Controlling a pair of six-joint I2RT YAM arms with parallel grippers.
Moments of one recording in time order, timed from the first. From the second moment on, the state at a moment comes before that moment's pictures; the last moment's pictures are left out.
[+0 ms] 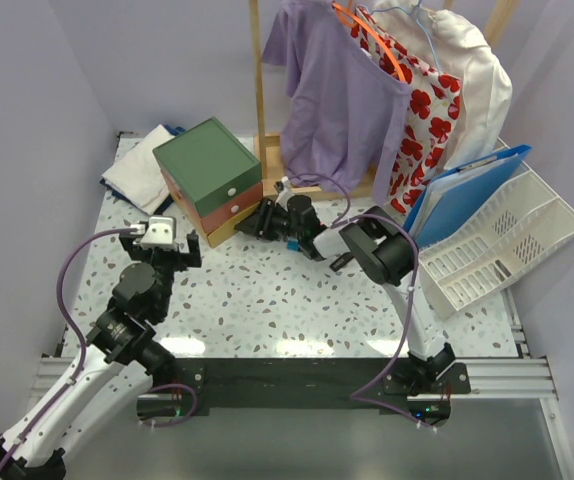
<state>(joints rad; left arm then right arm) -0.59 0.44 0.51 -0.11 -0.61 0.07 0.67 2.35 1.29 0.81 -0.41 1.00</state>
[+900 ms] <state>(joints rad) -0.59 0.44 0.51 -0.11 -0.61 0.07 0.68 2.40 1.29 0.95 -0.43 1.16</state>
